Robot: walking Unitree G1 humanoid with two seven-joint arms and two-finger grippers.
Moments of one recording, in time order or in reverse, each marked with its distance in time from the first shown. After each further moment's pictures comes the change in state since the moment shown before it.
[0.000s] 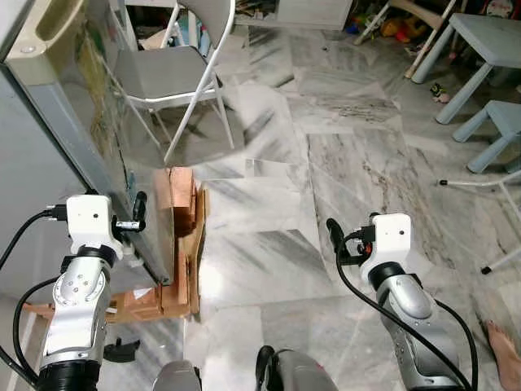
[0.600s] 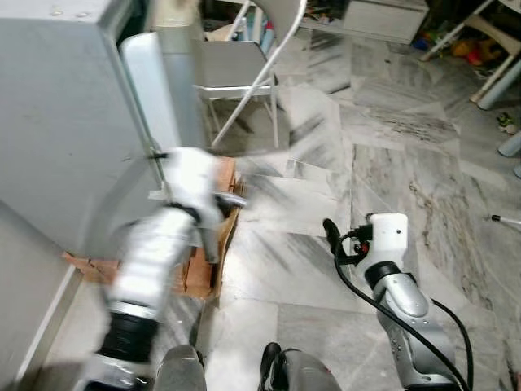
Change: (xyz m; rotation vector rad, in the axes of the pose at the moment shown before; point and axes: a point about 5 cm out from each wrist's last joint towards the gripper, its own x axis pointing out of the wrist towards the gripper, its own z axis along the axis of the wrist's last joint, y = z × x) left arm 0.000 -0.165 0.087 -0.153 -0.180 -0.868; right arm 0.004 0.009 0.002 0.042 0.004 0.033
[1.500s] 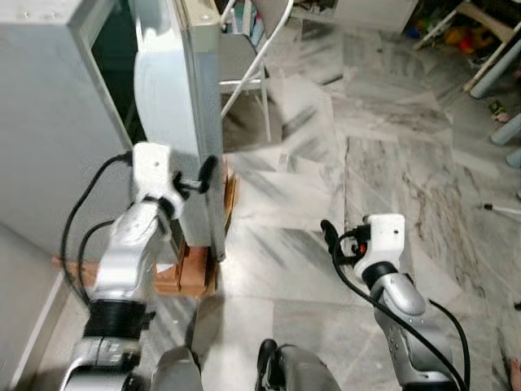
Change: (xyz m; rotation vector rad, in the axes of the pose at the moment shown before) left arm -0.025 0.091 -0.011 -0.014 0.069 0.494; right arm 0.001 -0.003 -0.004 0.012 0.023 -0.018
